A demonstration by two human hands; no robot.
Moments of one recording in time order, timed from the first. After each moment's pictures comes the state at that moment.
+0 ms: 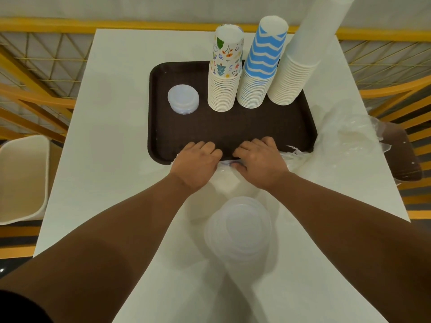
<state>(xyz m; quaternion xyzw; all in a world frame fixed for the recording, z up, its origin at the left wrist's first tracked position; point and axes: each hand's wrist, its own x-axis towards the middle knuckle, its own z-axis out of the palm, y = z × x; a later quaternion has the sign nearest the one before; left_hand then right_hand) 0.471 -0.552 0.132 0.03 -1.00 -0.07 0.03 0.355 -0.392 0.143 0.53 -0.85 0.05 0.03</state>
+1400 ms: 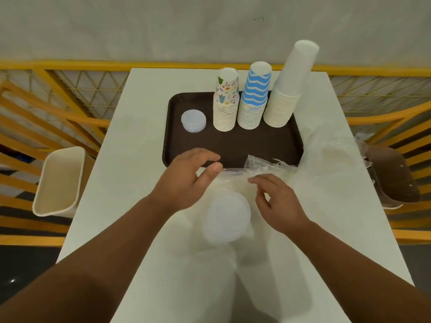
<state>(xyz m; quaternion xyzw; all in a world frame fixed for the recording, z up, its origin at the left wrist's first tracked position) 0.540 -0.509 0.258 0.15 -0.91 -0.36 0.15 0.412 -0.303 0.191 0.43 -0.84 0.32 -0.07</state>
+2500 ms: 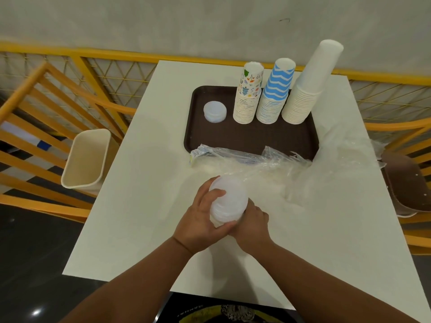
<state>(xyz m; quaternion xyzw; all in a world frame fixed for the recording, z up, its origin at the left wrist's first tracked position) 0.629 -0.442 0.172 0.17 -0.86 -0.43 0.23 0.522 -0.331 0.135 0.25 -0.91 0.22 -0.26</state>
